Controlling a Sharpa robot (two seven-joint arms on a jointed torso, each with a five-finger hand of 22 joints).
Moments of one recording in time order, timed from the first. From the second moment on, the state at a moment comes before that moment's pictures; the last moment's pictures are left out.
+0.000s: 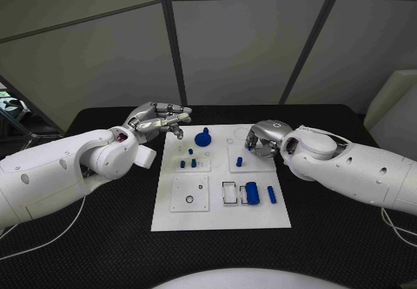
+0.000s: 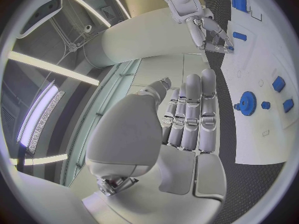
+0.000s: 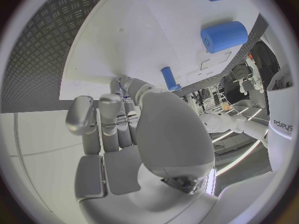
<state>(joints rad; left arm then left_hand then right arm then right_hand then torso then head) 1.14 -0.86 0.07 1.48 -0.15 -0.11 0.27 1.44 -0.15 0.35 0.11 0.19 0.96 0.19 0.16 0.07 1.03 0.12 0.34 0.11 1.14 0.04 0.92 0.38 0.20 1.15 0.13 0.53 0.88 1.10 -0.75 0.05 1.38 -1.75 -0.23 -0.15 1.46 -0.11 0.46 0.05 0.17 1.16 0.13 0.09 0.11 1.29 0.06 0.08 0.08 1.47 -0.02 1.00 0.83 0.10 1.30 0.09 1.30 1.19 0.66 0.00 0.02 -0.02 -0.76</state>
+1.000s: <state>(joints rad) 1.14 -0.86 0.07 1.47 -0.15 -0.11 0.27 1.43 -0.14 0.34 0.11 0.19 0.96 0.19 0.16 0.07 1.02 0.12 0.35 0.12 1.14 0.04 0.92 0.38 0.20 1.15 0.13 0.52 0.87 1.10 -0.85 0.05 1.69 -1.72 -0.35 -0.15 1.45 -0.12 0.47 0.04 0.19 1.16 0.13 0.09 0.11 1.29 0.06 0.07 0.08 1.47 -0.02 1.02 0.84 0.10 1.31 0.09 1.31 1.20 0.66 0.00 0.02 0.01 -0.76</state>
